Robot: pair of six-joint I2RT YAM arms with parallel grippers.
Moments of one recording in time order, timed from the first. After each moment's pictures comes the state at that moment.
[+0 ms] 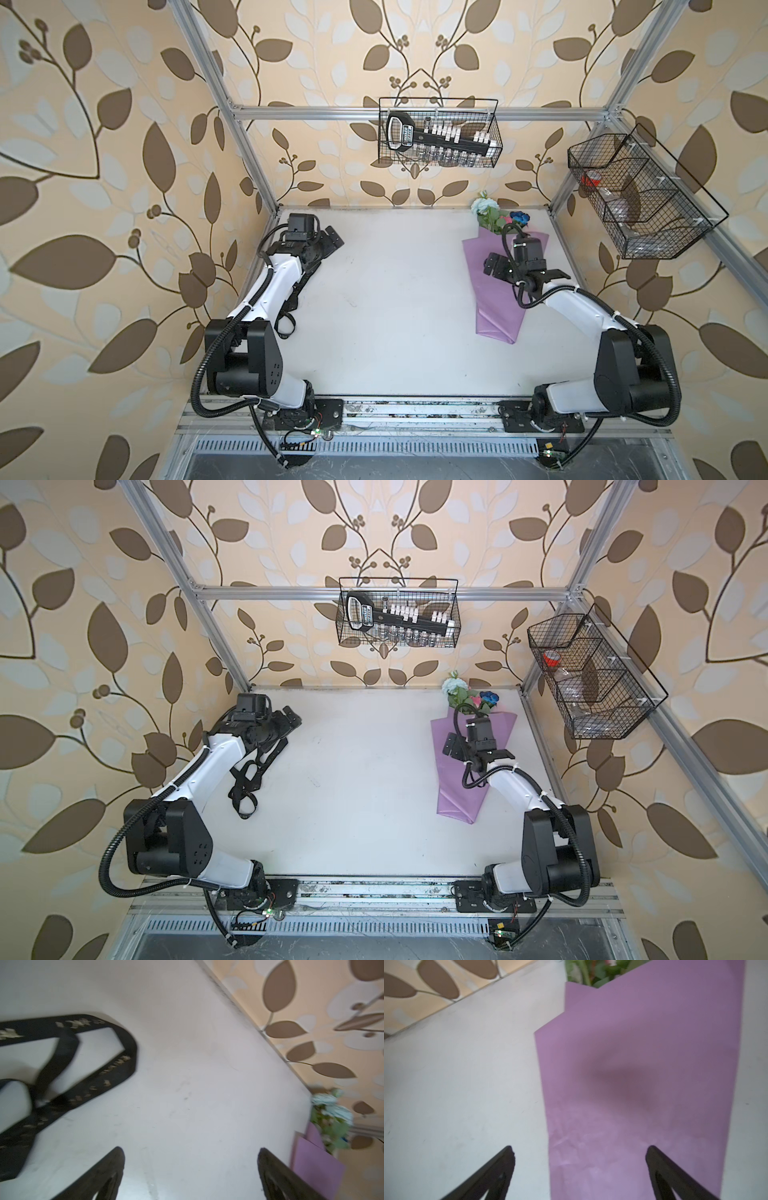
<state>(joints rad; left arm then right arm) 0.03 1.47 1.18 -0.59 0.03 -0.69 0.18 1.41 0.88 -0.26 0.11 0.44</state>
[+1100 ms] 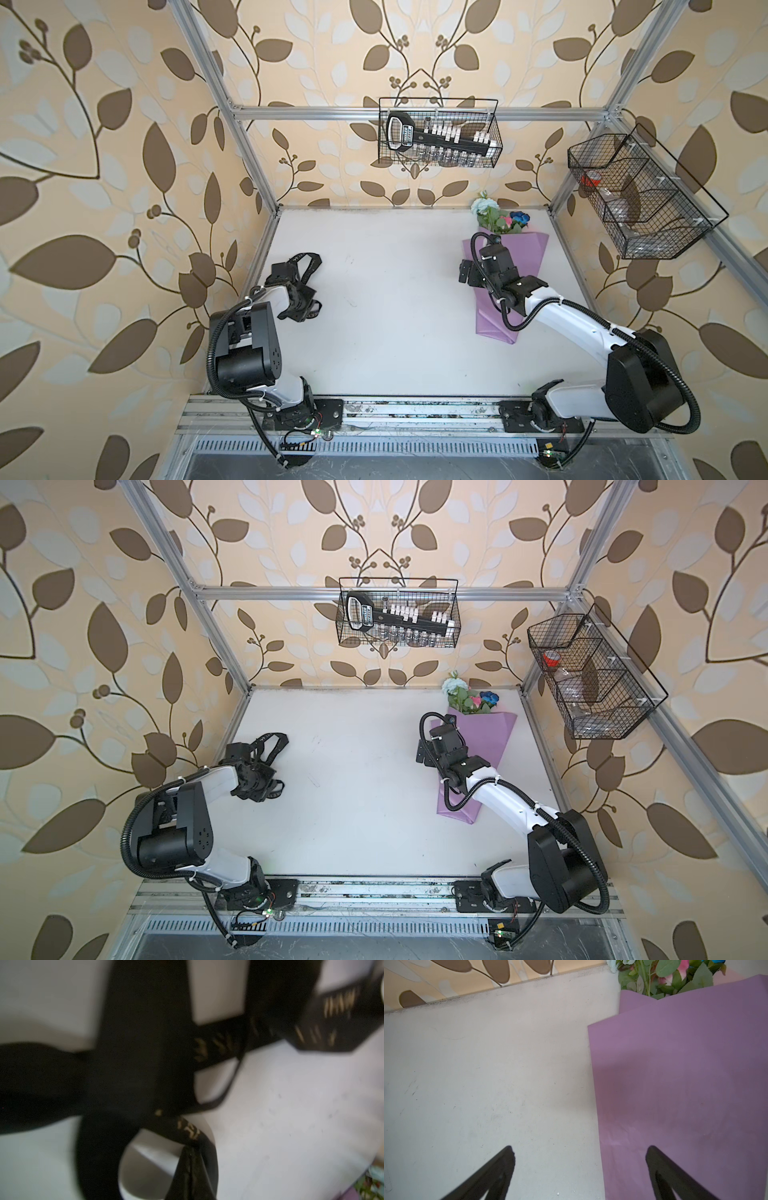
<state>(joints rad) 0.15 1.54 0.73 -0.34 0.21 -0.94 0.42 1.37 0.87 -0.25 0.30 0.47</state>
